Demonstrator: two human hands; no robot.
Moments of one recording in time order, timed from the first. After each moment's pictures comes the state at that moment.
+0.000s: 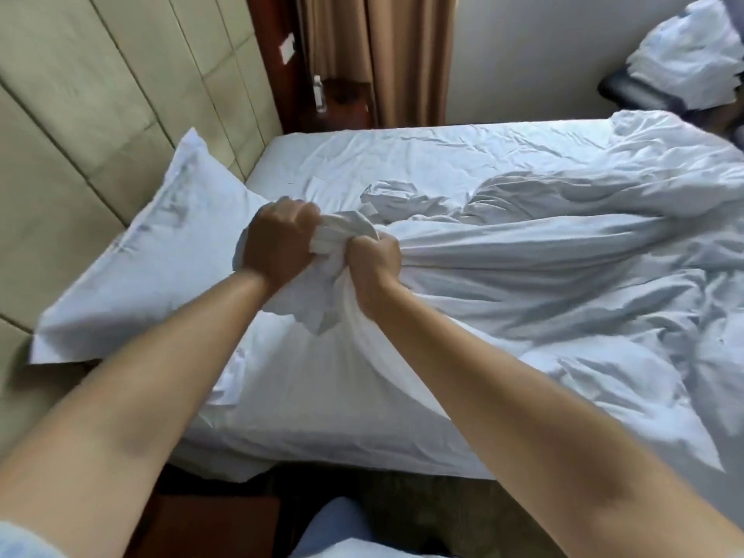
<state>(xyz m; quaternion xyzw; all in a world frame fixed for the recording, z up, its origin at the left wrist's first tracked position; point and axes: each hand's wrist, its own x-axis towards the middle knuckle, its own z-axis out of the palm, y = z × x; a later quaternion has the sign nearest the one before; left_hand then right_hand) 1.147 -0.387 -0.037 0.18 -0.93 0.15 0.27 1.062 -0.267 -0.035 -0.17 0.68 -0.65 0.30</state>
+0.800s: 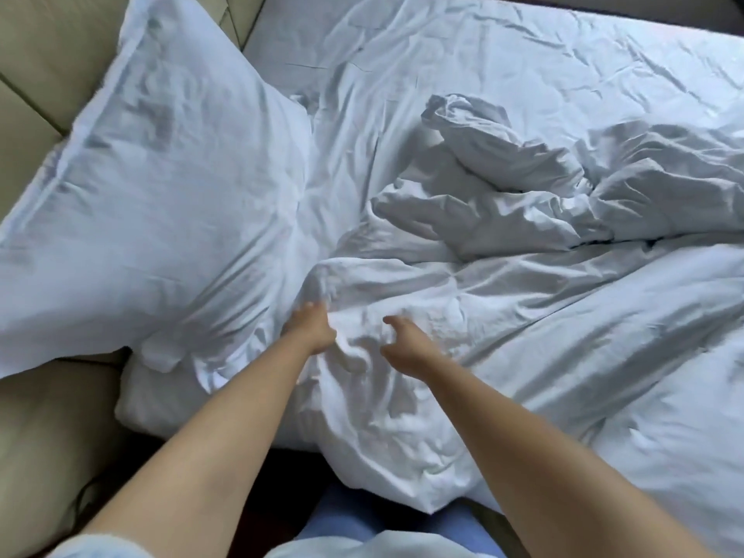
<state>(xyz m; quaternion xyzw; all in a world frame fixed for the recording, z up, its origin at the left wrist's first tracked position) 1.190 -0.546 -0.309 0.48 -0.79 -0.30 -0.24 1.062 -0.415 -0.277 -0.34 0.81 -0.10 0.46</state>
